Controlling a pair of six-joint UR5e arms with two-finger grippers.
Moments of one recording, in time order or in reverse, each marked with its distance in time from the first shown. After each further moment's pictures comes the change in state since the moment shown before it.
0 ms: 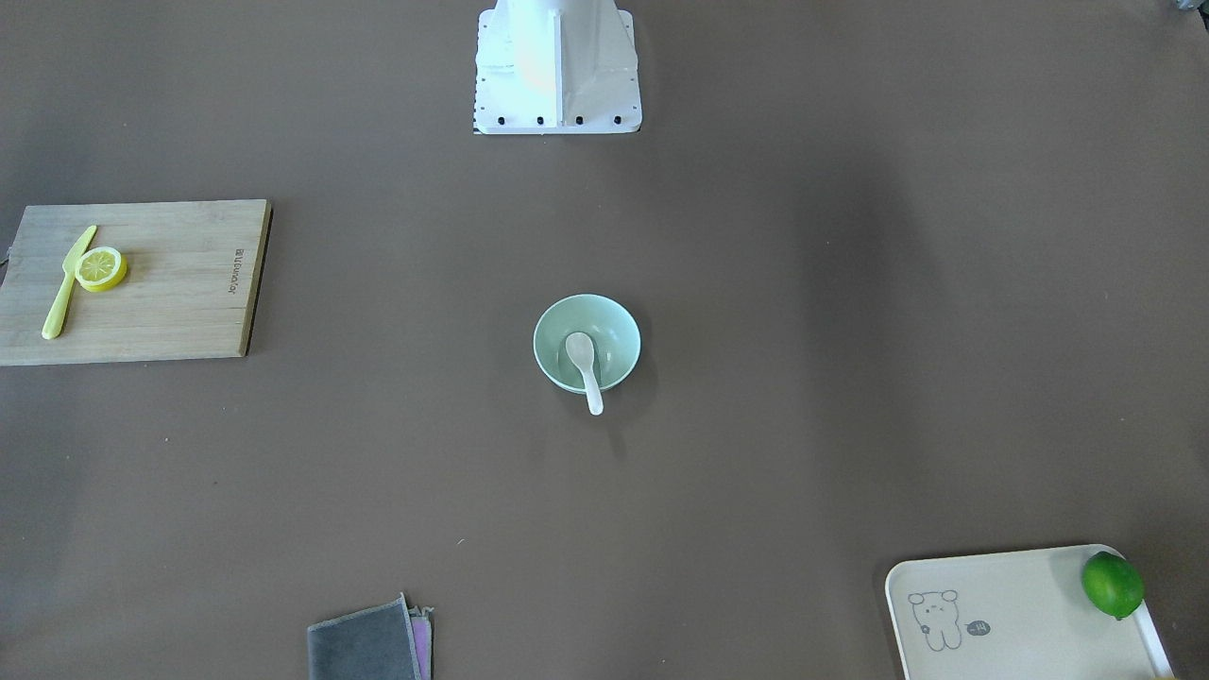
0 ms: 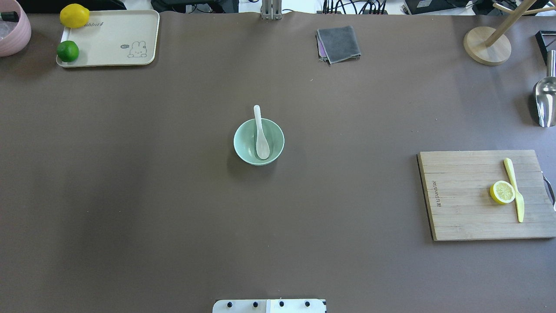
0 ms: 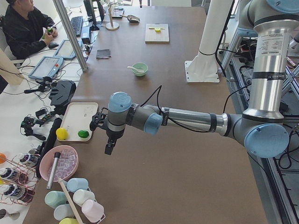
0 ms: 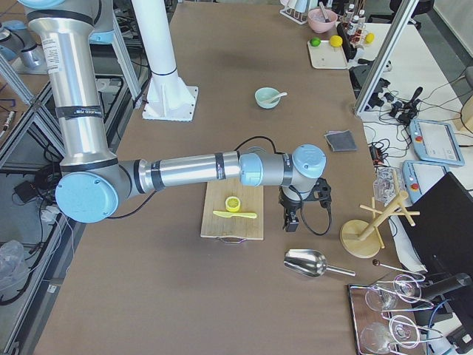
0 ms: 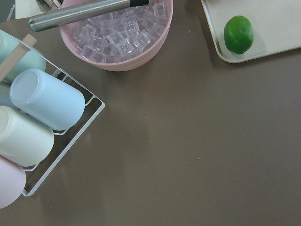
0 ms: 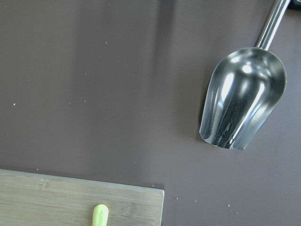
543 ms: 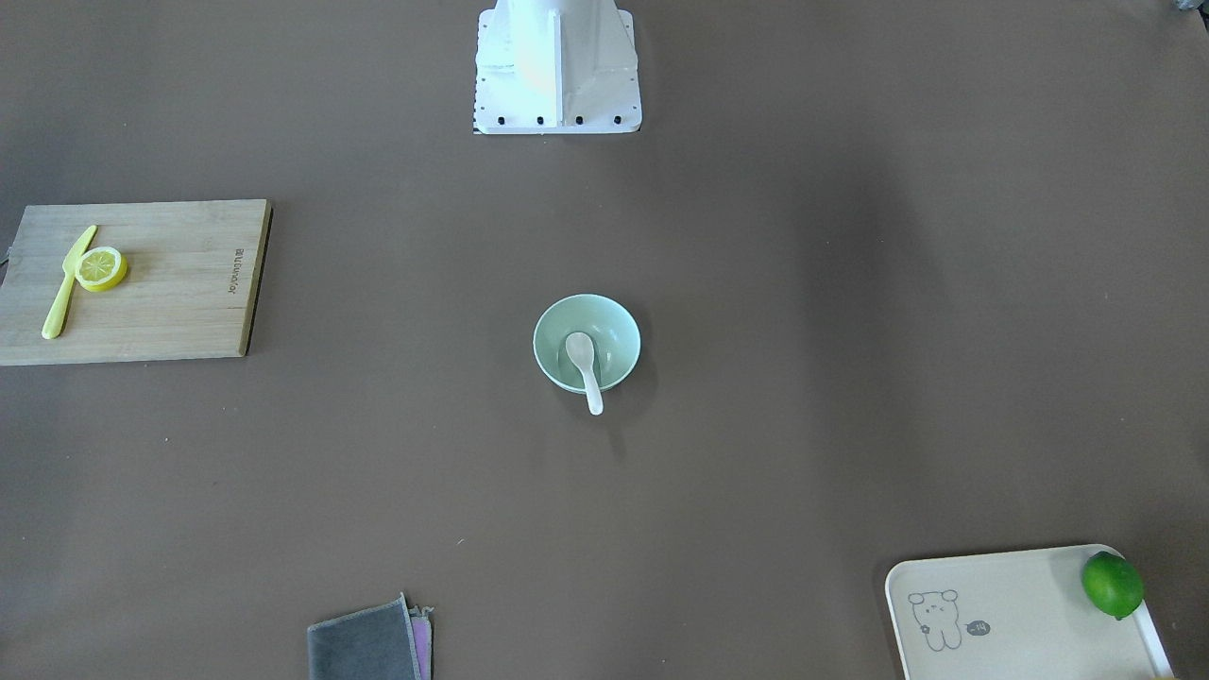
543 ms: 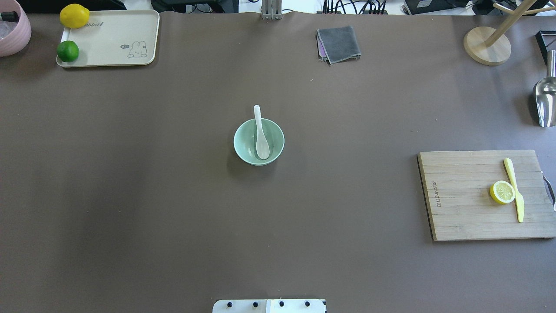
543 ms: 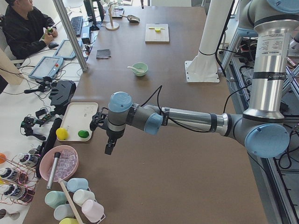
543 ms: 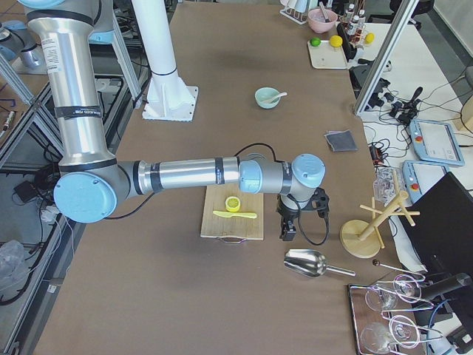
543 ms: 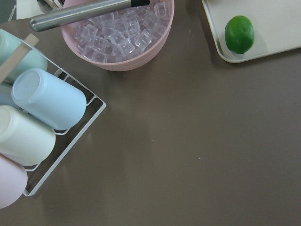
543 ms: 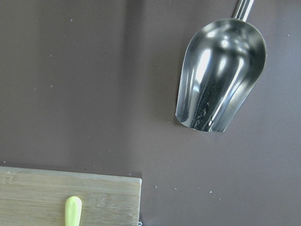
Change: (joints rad) left arm -0.002 0.001 -0.003 -0.002 -0.001 -0.001; right arm 0.005 -0.031 -0.037 0.017 -0.017 -0.004
